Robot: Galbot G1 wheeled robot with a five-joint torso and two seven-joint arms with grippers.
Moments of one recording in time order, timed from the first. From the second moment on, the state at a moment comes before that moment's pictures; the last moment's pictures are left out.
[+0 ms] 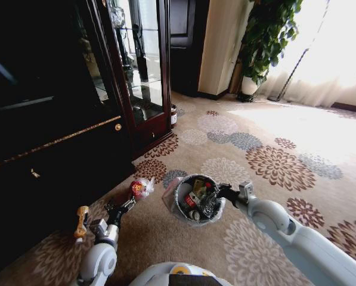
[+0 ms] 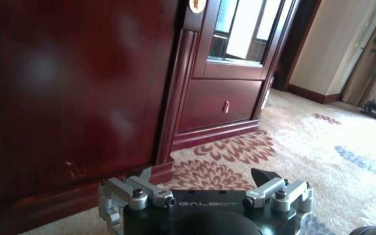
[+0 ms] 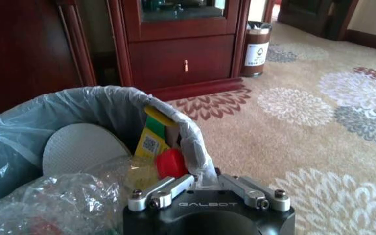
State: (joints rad) left arm 1.67 -1.23 -0.56 -2.09 -0.58 0.11 -0.29; right arm -1.13 0.66 0.17 2.11 0.82 -0.52 0.11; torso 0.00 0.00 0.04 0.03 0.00
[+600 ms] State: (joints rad) left arm 1.59 -1.19 -0.44 -2.04 -0.72 0.38 -0.51; right arm -1.14 0.65 0.16 2.11 0.83 -0.52 0.12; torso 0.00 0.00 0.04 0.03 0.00
